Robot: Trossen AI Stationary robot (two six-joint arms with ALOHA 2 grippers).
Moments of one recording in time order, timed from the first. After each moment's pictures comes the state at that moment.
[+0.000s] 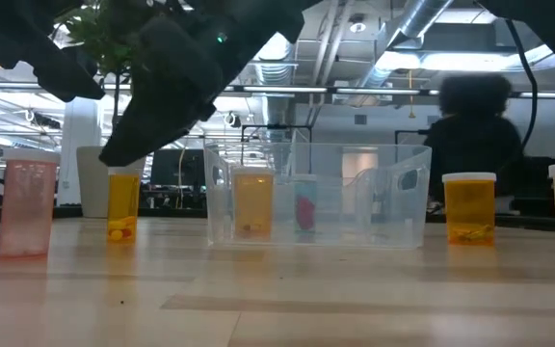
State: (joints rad) left arm -0.54 0.67 0.44 -0.38 -0.42 -0.41; right arm 0.16 2.38 2.02 -0.48 -0.06 -0.20
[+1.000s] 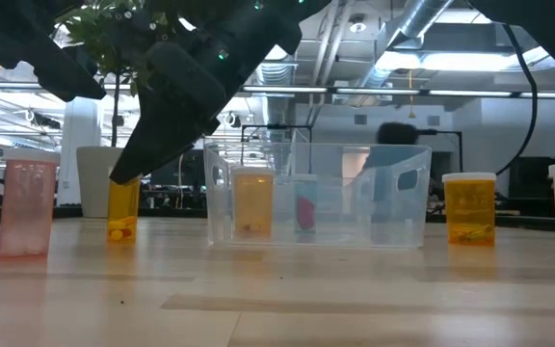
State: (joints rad) left arm -0.54 0.67 0.44 -0.38 -0.43 -0.41; right arm 0.15 2.40 2.02 -0.50 -0.08 -0.19
